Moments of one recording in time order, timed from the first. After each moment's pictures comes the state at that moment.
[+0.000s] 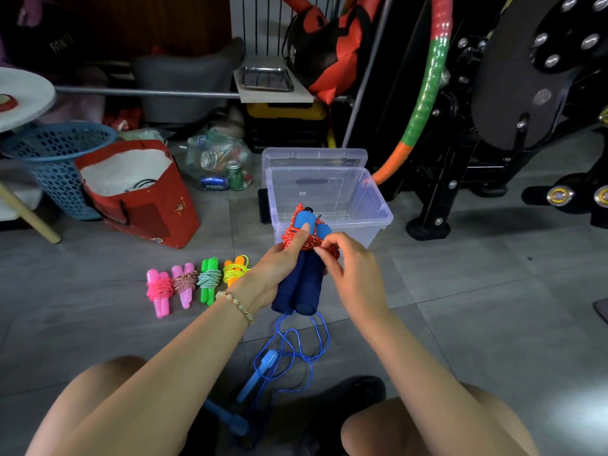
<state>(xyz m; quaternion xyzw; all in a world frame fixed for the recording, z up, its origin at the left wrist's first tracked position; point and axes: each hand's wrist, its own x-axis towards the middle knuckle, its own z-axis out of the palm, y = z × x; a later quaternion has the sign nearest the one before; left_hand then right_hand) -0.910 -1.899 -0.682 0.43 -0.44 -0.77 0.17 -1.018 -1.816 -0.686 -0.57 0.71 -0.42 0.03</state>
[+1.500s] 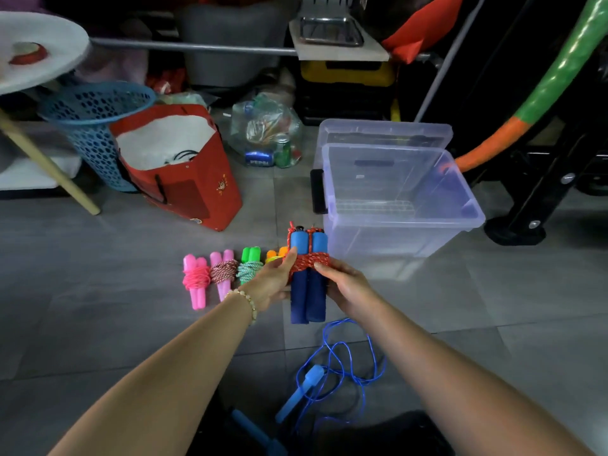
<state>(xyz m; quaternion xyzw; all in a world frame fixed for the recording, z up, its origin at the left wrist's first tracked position) -0.864 -2.025 -0.847 0.53 -0.39 -0.73 0.16 -0.994 -1.964 -0.855 -0.11 0.57 -0.54 0.61</state>
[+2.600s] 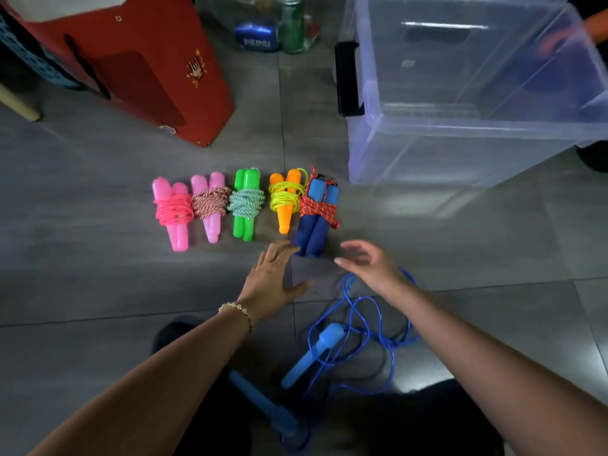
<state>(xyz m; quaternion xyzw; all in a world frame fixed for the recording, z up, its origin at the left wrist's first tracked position) -0.823 -2.003 -1.061 0.49 -0.79 -0.38 0.05 -1.036 -1.954 -1.058 -0.35 0.73 -0.32 0.50</state>
